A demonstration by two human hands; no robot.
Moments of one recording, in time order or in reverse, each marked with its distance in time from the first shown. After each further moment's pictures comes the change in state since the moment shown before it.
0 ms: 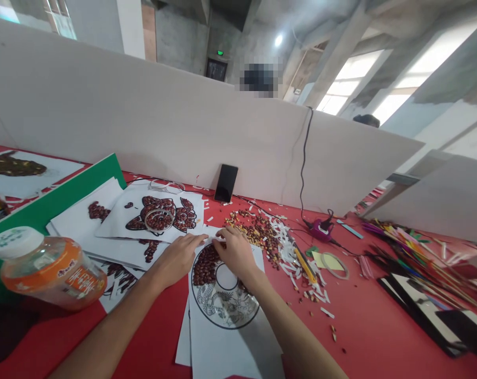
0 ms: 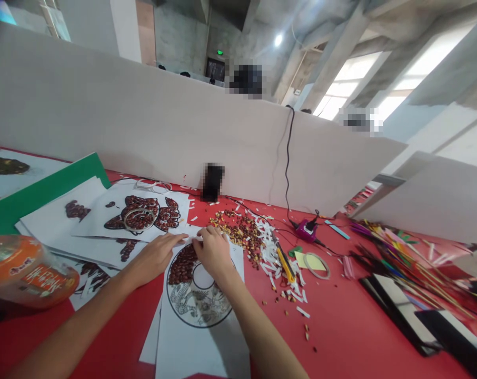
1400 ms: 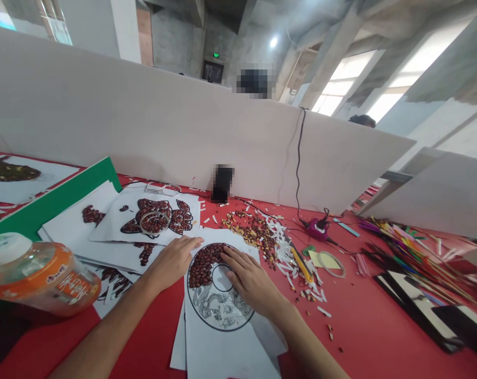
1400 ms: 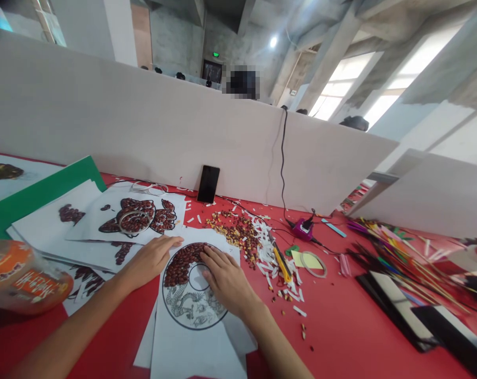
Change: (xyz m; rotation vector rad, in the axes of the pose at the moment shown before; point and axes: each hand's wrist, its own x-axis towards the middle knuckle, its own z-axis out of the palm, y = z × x) left_hand 0.001 0.005 -0.002 0.005 0.019 -0.025; right_hand -0.072 0.051 -0.012 0.023 -0.154 -0.294
